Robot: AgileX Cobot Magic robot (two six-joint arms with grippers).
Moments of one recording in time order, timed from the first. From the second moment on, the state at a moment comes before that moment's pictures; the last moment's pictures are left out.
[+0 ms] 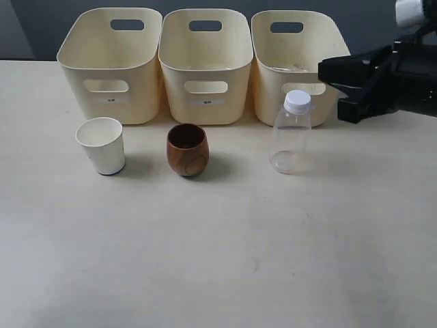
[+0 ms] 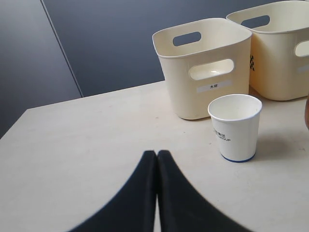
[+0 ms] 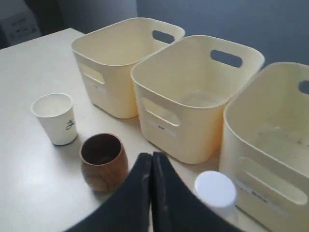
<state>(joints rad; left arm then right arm) -0.04 0.00 0.00 0.07 0.23 0.12 0.07 1.26 -0.66 1.74 0.70 -2.00</state>
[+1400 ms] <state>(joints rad) -0.04 0.00 0.00 0.07 0.23 0.12 0.07 1.34 -0.49 1.70 0.75 -2.10</state>
